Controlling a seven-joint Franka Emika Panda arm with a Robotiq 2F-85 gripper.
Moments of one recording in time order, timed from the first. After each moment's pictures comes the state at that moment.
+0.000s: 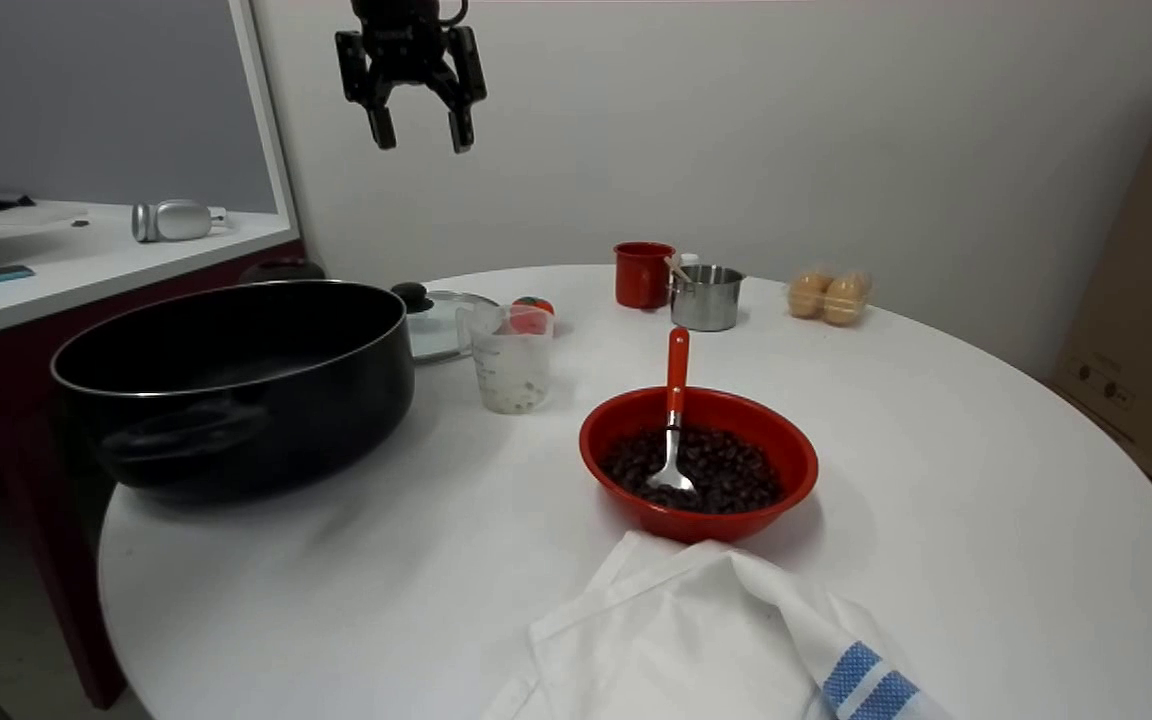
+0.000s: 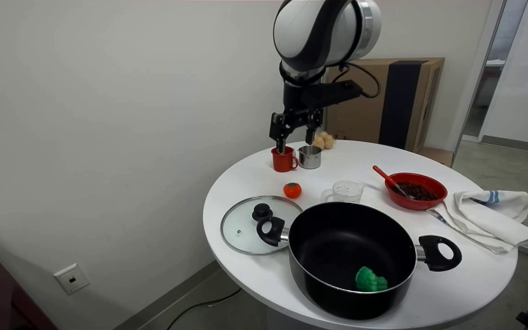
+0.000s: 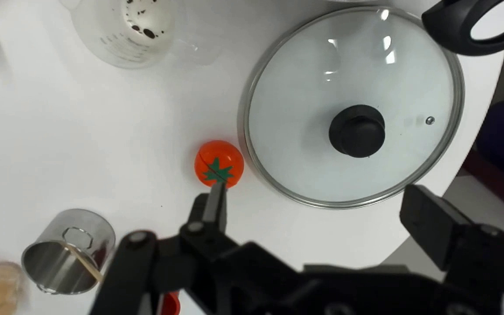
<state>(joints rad) 0.12 0.40 0.08 -1.93 -0.07 2.49 0.04</state>
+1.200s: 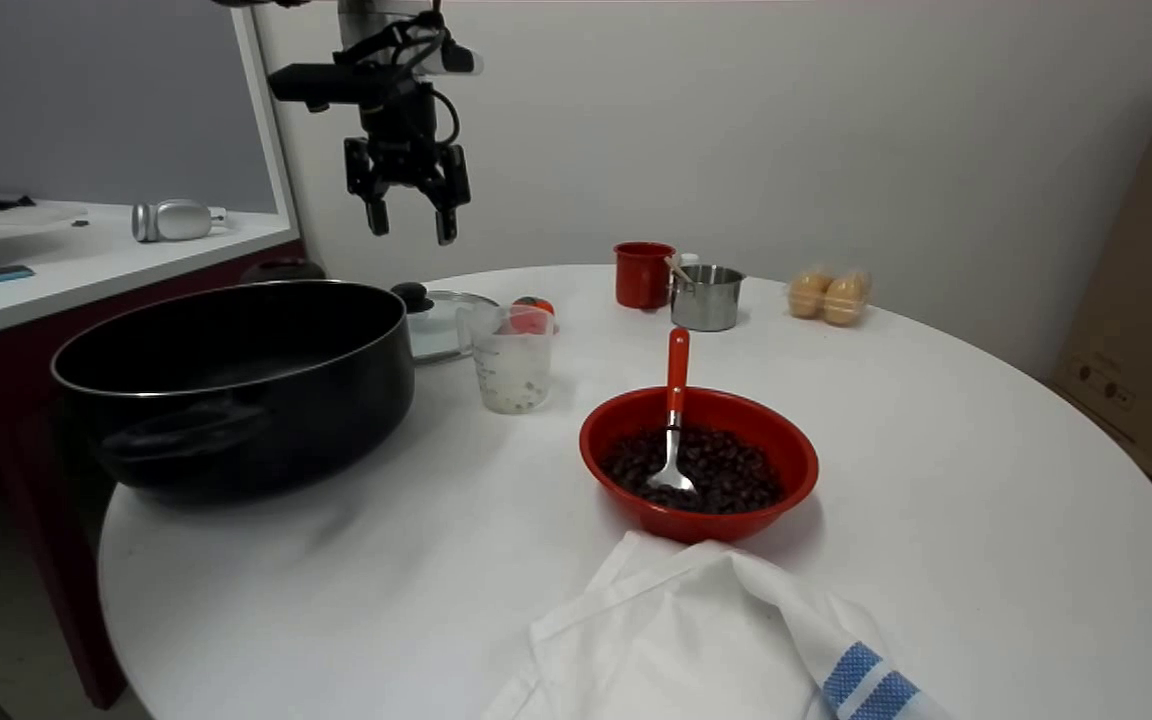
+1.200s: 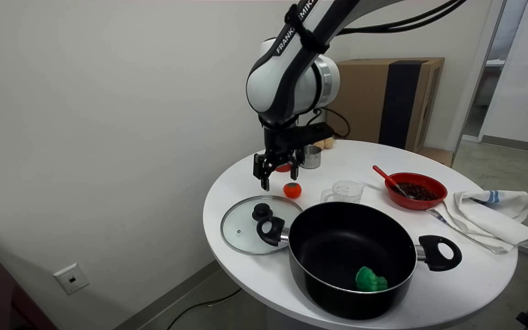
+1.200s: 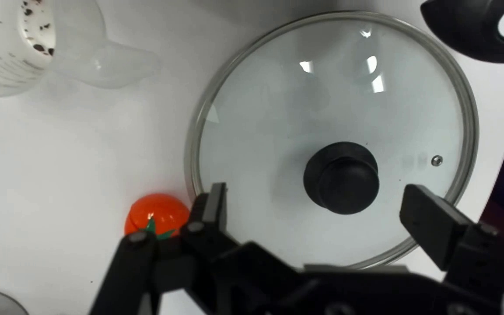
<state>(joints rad) 0.18 0.67 0.08 -1.73 -0.07 2.43 0.10</state>
